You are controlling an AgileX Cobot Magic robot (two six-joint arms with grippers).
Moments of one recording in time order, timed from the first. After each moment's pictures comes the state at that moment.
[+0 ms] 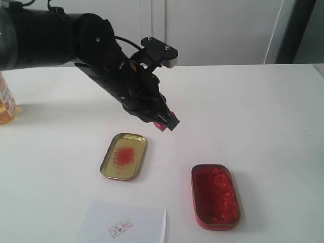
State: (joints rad) left arm -0.71 1.78 -1.42 -0.24 0.69 0.36; right arm 0.05 0.00 -0.01 0.02 0.36 0.13
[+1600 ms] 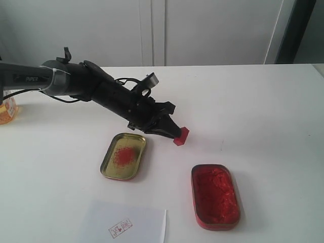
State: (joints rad) left arm -0.45 2.26 -1.64 -1.14 0.95 0.75; right arm 0.05 0.00 -0.01 0.02 0.36 0.13
